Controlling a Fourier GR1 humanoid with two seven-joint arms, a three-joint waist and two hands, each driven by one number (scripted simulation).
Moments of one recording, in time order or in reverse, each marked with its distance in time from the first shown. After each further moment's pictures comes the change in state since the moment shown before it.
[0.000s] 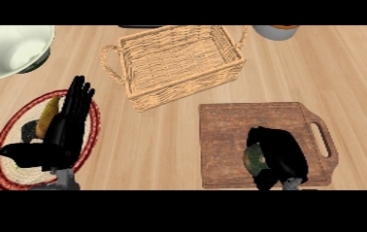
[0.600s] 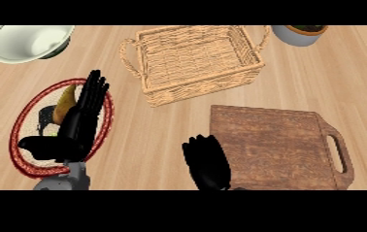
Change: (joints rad) left arm -0.055 -0.017 -0.043 0.034 -0.008 -0.029 -0.007; right arm -0.214 0.137 0.442 0.203 0.087 -0.116 0.131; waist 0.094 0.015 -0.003
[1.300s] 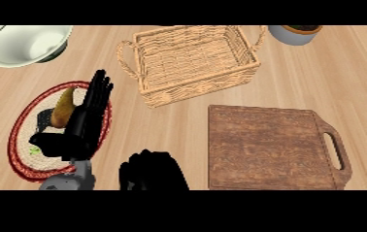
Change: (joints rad) left arm -0.011 -0.019 -0.017 0.013 -0.027 0.026 0.014; right arm -0.281 0.035 0.320 -0.133 -0.326 -0.505 0.275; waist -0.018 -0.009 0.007
